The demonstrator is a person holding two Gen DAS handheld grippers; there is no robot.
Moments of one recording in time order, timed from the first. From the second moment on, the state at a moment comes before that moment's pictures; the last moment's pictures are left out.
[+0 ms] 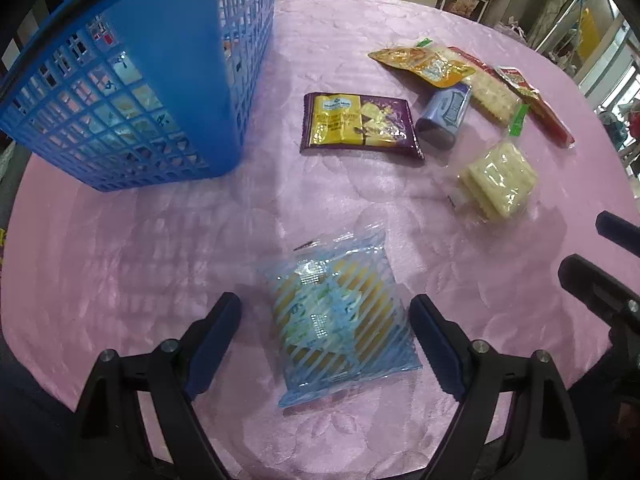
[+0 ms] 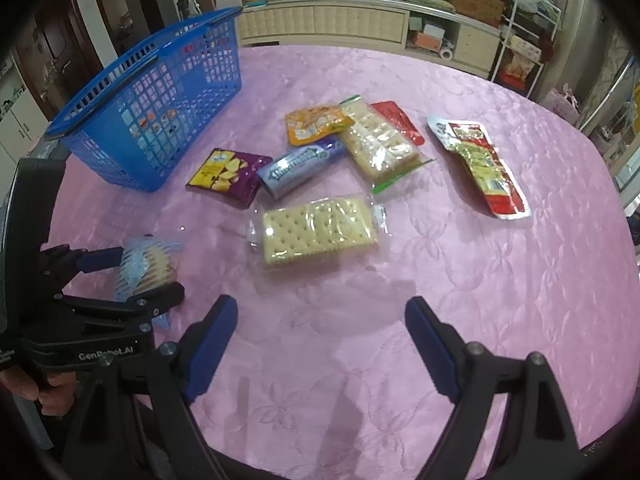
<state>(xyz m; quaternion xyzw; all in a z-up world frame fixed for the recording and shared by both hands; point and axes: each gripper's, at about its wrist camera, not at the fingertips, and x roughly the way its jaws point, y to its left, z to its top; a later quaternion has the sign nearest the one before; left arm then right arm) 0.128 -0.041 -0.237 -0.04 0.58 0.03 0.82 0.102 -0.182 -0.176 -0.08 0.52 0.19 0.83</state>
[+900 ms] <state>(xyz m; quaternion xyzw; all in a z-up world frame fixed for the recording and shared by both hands) 0.135 -0.032 -0.216 -0.06 0.53 0.00 0.84 0.180 -0.153 -0.211 -0.10 0.58 0.26 0.76</state>
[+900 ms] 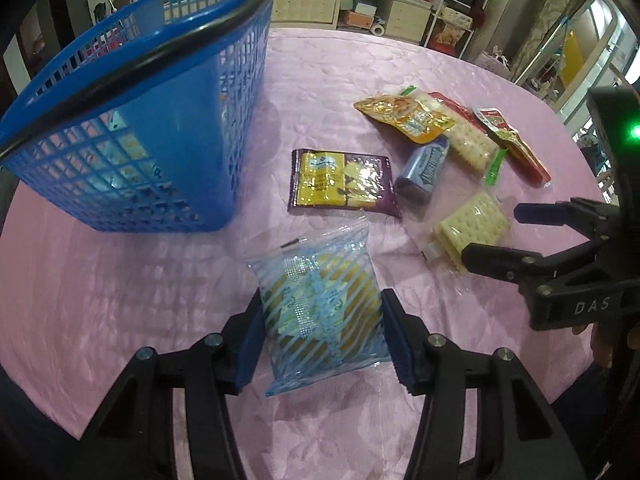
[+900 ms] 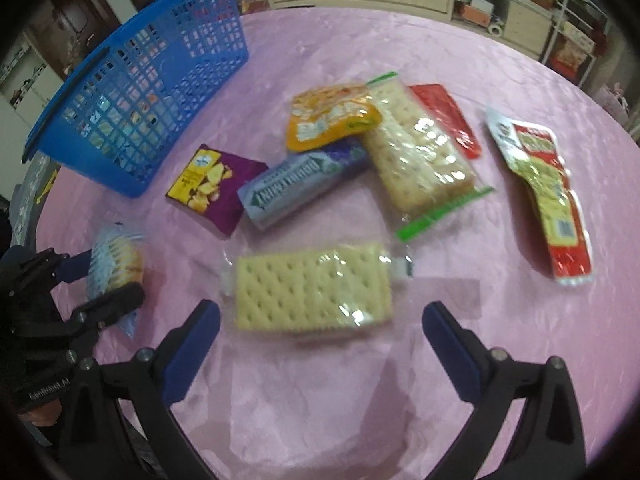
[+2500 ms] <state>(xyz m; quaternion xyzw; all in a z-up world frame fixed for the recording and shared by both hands) 0.075 0.011 -0.119 -0.08 0.42 0.00 0.90 0.104 -0.094 -0.093 -0.15 0.45 0.30 0.83</state>
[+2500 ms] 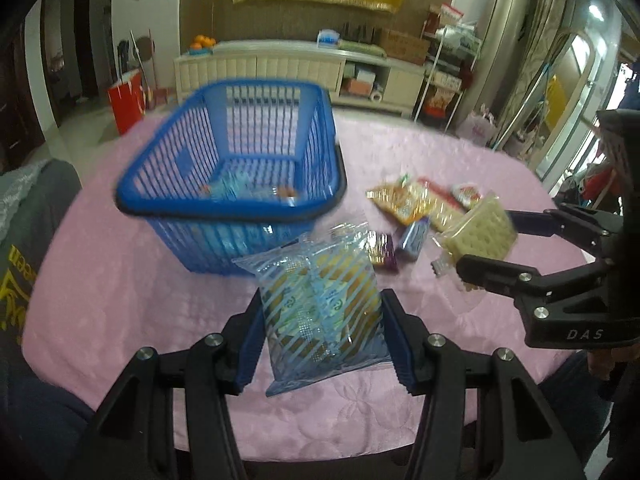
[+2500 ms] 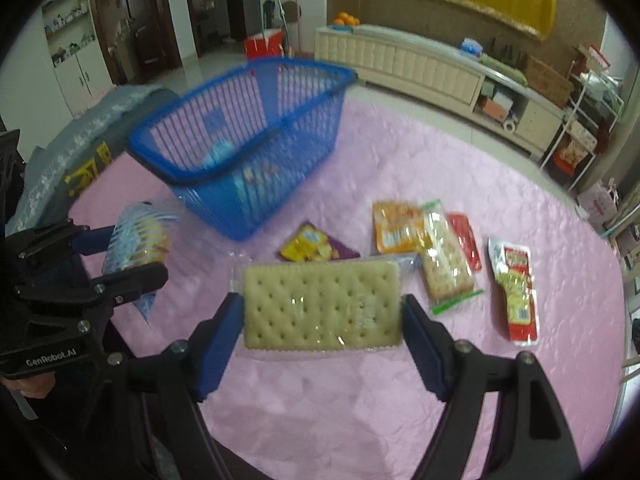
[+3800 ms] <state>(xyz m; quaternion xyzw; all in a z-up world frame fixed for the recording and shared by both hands) 0.188 0.157 -0.062 -0.05 0.39 0.04 0.92 0.217 0.057 -0.061 -0.23 0.40 0.34 0.82</state>
